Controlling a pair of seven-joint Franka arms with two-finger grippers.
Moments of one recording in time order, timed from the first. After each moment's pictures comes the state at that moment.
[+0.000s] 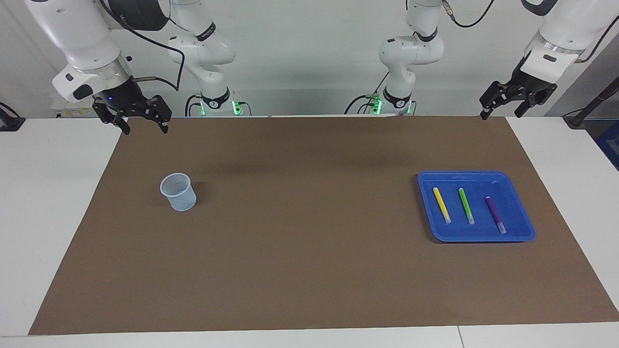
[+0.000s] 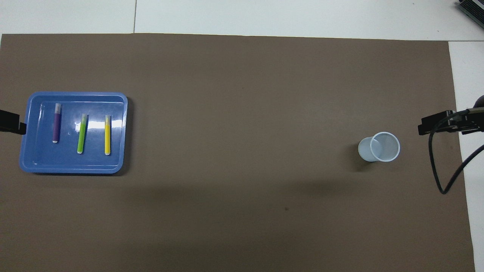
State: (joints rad) left arm 0.01 -0.03 0.01 -1.52 -0.01 1.46 0.02; right arm -0.02 -0.02 -0.01 -1.59 0.01 1.54 -0.03
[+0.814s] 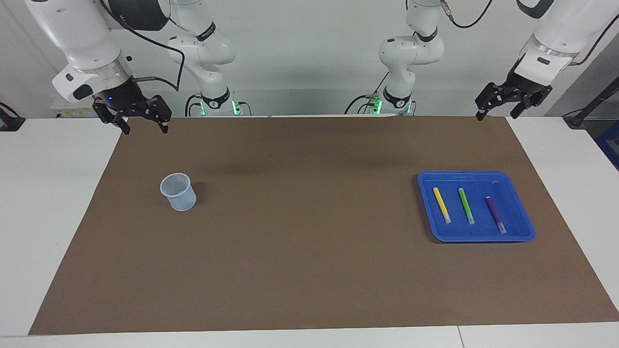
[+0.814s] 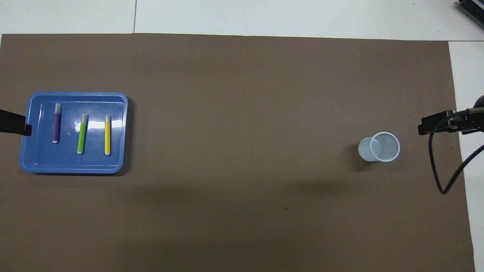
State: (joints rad) left arm 0.01 -0.03 0.01 -1.53 -0.01 1.46 0.02; right arm -0.02 -0.02 -0.01 -1.59 0.01 1.54 -0.03
